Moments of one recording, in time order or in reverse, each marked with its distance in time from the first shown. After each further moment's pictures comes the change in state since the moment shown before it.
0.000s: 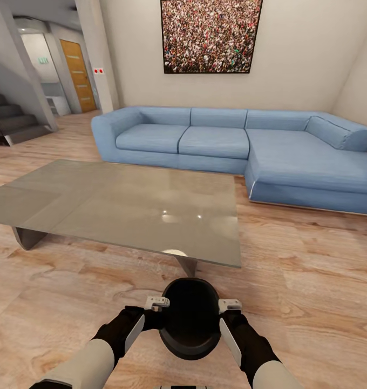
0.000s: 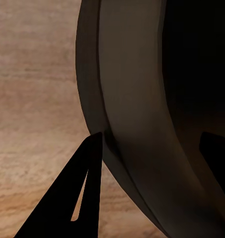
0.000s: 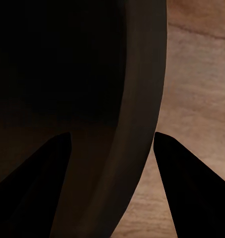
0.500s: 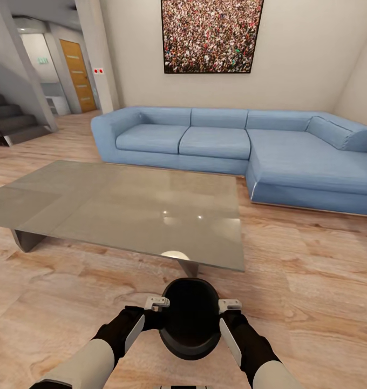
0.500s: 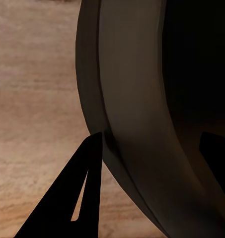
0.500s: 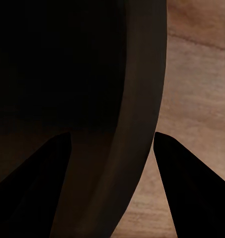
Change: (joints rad) left arm 0.000 0.000 -0.002 0.000 0.002 0.000 0.001; right arm 0.000 -0.001 0.001 0.000 -0.002 0.000 0.000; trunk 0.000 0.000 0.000
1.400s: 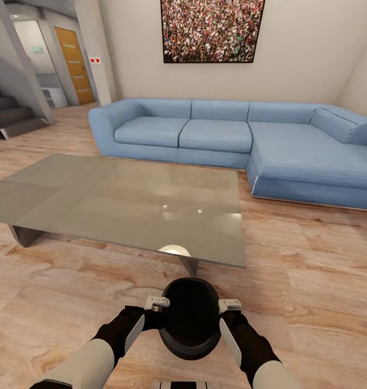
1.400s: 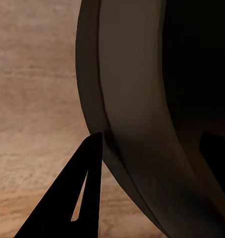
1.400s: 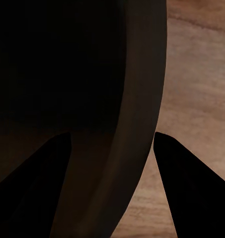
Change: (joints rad) left arm 0.000 0.000 0.000 0.000 0.001 0.000 0.000; right arm 0.000 0.000 0.000 0.000 0.001 0.000 0.000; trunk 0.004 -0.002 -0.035
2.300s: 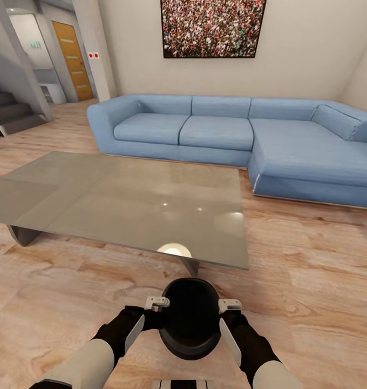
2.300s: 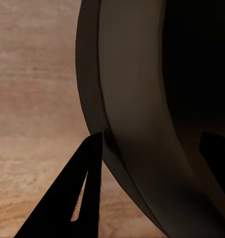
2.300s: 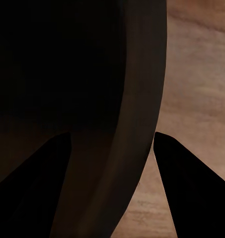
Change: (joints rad) left arm -0.001 0.000 0.000 0.000 -0.001 0.000 -0.001; right arm 0.000 0.001 -0.002 0.000 0.002 0.000 0.000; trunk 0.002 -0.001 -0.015
